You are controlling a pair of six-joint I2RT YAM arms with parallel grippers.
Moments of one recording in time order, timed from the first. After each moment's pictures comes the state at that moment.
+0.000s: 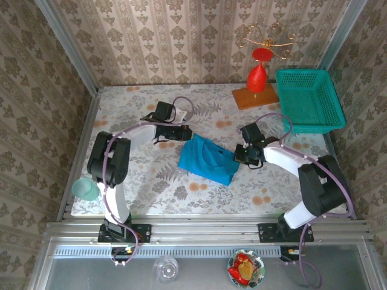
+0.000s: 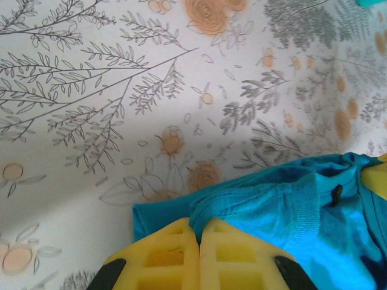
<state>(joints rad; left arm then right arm) -0.44 1.94 1.29 -0.31 0.60 -0.15 0.35 1.56 0.87 -0.45 -0.11 0.63</state>
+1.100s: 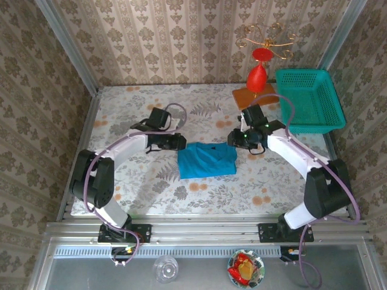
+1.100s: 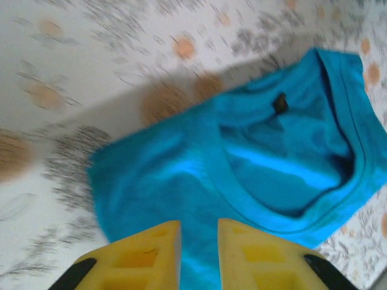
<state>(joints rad) -0.51 1.65 1.11 -0.50 0.44 -0.26 0.34 1.50 1.10 -0.64 -0.25 0.48</state>
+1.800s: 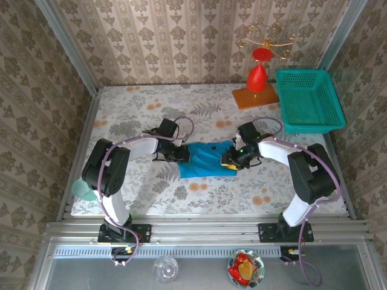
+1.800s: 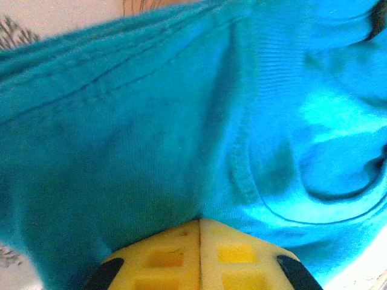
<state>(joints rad) -0.52 1.79 1.05 -0.43 0.50 -0.31 0.33 1.68 0.92 -0.47 -0.53 0.61</state>
